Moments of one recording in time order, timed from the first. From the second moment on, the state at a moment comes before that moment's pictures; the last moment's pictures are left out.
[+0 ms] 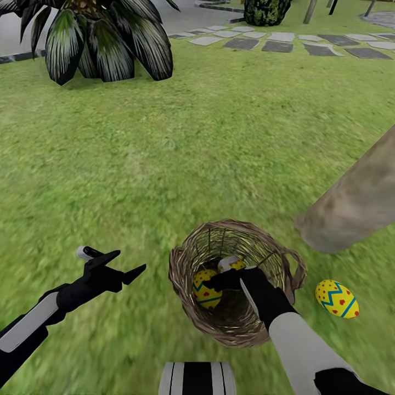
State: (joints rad) left arm -0.47 0.55 -0.43 -1.30 1.68 0.88 -0.98; right arm -0.78 0.13 0.08 -0.68 0.23 0.54 0.48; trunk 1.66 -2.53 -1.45
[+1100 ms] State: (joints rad) left arm -0.47 0.55 -0.43 -1.30 1.68 0.88 -0.98; right arm -0.78 0.13 0.08 -0.68 0.23 0.54 0.51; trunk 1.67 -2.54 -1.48
